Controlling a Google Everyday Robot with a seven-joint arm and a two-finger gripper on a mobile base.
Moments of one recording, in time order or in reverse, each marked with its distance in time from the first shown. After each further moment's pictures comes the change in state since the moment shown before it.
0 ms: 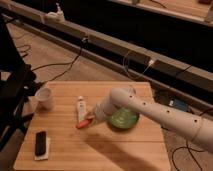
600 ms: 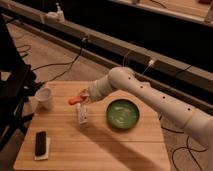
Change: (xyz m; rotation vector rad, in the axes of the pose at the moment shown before) arm -0.014 -0.088 -0.028 0.142 -0.040 0.010
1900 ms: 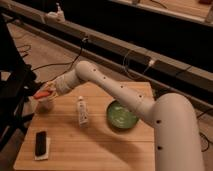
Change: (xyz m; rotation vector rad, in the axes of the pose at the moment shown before) arm -0.094 -0.104 0.137 0.028 -0.296 -0.094
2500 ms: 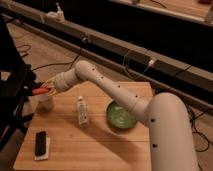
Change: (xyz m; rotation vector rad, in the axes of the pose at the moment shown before) arm 0.004 -0.008 0.005 0.019 -0.007 0.019
